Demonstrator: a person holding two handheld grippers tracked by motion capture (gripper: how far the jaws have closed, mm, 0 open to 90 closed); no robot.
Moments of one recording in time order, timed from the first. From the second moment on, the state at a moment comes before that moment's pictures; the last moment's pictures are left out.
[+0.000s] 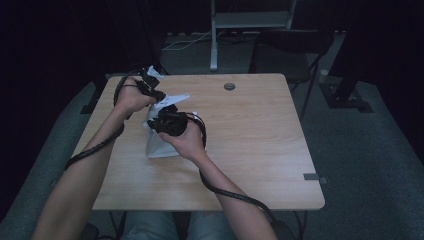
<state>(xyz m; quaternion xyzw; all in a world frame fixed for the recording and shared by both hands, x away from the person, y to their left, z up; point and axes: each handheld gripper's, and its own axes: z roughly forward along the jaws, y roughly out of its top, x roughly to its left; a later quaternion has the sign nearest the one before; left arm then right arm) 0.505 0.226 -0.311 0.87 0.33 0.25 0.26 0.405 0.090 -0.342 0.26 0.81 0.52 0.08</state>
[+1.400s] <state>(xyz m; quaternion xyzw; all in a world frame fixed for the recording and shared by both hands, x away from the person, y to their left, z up) 0.507 0.211 -0.318 0.87 0.33 0.24 0.28 0.406 0.067 -0.347 0.27 0.81 0.51 0.09</state>
